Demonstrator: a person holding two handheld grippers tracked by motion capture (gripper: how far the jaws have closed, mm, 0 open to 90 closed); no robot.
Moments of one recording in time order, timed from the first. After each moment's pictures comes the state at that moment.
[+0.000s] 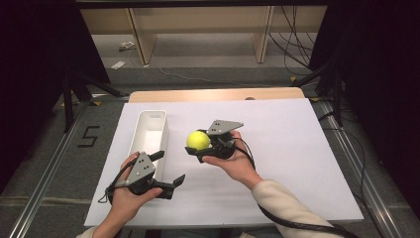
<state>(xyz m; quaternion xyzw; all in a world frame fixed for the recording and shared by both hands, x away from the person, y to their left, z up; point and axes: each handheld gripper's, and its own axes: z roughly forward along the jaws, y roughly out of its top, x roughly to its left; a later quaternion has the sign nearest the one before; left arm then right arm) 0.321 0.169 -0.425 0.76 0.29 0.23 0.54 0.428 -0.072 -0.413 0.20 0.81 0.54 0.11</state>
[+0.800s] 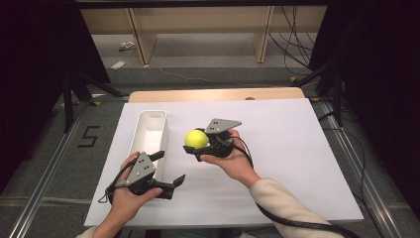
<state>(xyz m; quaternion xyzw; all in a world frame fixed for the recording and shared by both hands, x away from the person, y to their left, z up) 0.321 0.169 -0.425 0.76 0.29 0.23 0.54 0.431 -0.067 -0.410 0.20 0.81 0.55 0.11</state>
